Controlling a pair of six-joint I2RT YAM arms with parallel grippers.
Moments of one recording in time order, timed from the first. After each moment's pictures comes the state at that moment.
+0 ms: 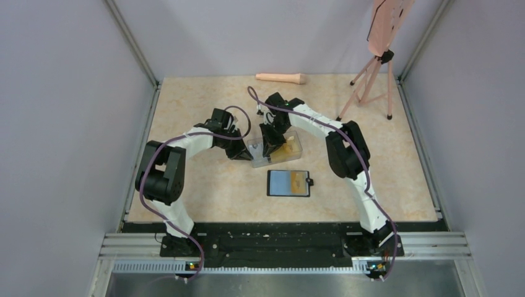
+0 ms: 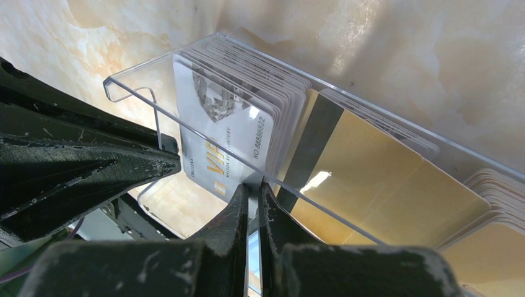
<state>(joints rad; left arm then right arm) -0.30 1.78 1.08 -0.40 0.47 -0.65 0.64 2.32 1.95 -0.89 -0.47 0.29</state>
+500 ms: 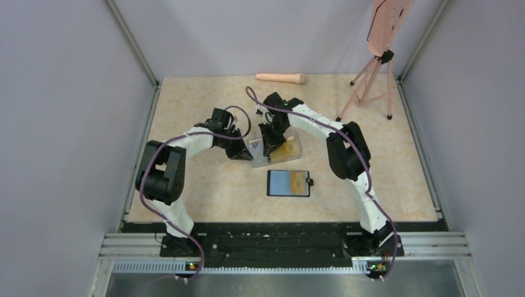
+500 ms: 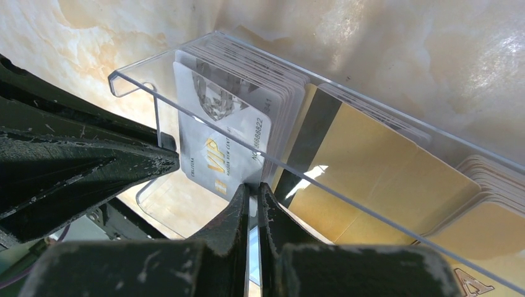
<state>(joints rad) -0.30 1.78 1.09 -0.41 0.48 -0.65 0.65 2.30 1.95 -0.90 -0.41 0.28</state>
